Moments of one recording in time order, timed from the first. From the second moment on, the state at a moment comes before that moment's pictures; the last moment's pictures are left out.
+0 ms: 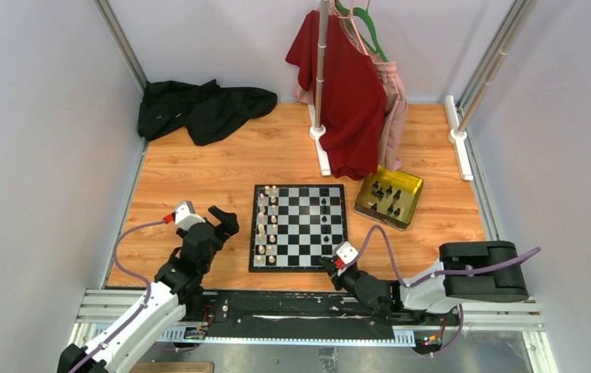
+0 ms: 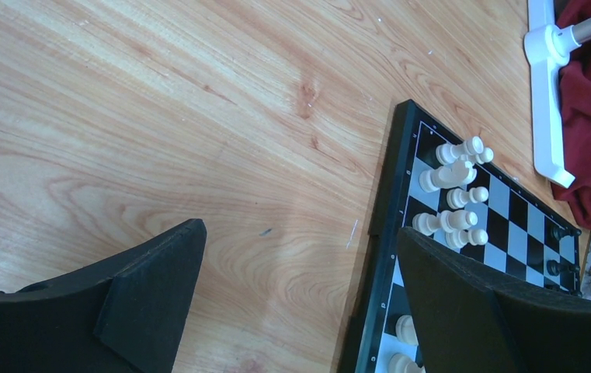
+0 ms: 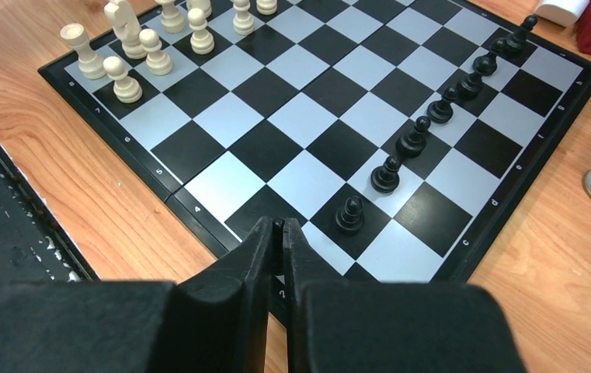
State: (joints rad) left arm -0.50 0.43 0.07 -0.08 -0.52 -0.84; right arm 1.52 1.39 0.01 1.14 0.73 0.14
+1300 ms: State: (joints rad) left arm -0.53 0.44 0.07 -0.08 -0.55 -0.84; right arm 1.56 1.05 0.01 0.86 0.82 0.11
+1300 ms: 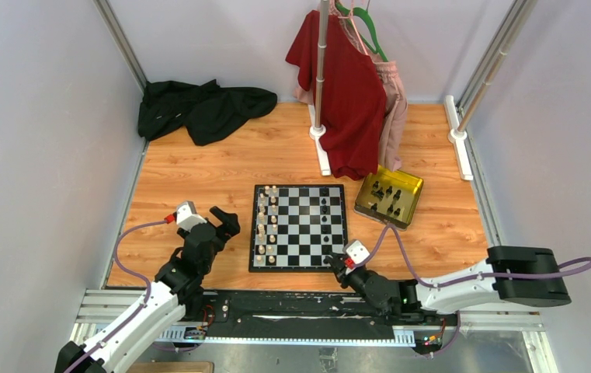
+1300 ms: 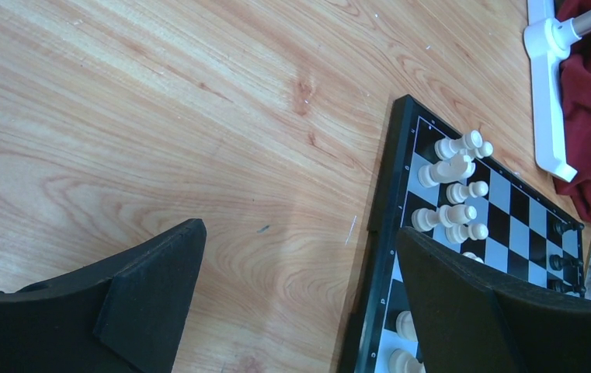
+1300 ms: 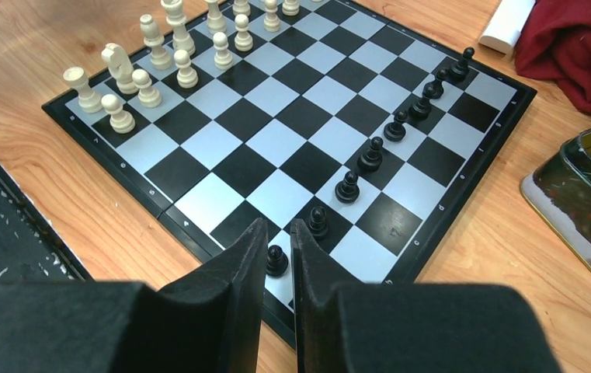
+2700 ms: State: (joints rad) left arm -0.55 0.72 0.26 0.00 -0.60 -0.71; right arm 0.52 1.00 0.68 -0.25 0.49 0.21
